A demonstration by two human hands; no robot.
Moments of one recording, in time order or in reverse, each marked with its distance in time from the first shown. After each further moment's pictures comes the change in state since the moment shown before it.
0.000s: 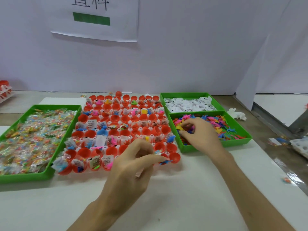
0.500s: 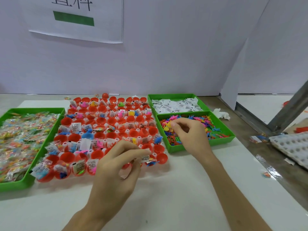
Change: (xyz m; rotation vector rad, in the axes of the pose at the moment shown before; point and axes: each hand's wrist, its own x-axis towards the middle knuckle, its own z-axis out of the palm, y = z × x) left_hand 0.003 0.008 0.003 -0.161 0.076 -0.137; right_hand -0.019 -0.003 -0.008 0.448 0.144 -0.122
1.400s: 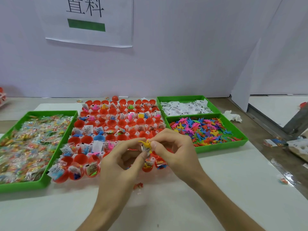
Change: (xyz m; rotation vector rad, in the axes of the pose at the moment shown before) left_hand 0.005 -0.003 -0.003 -0.372 0.154 -0.434; right_hand -0.040 -0.057 0.043 0.460 -0.171 -0.160
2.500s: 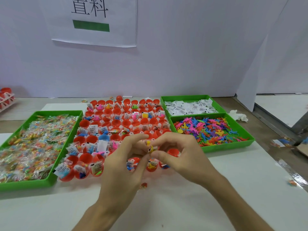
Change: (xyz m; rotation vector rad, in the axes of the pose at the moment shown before) left_hand 0.004 0.003 -0.008 0.329 -0.080 0.377; right_hand 0.002 -0.011 -0.013 -0.158 -0.198 -0.022
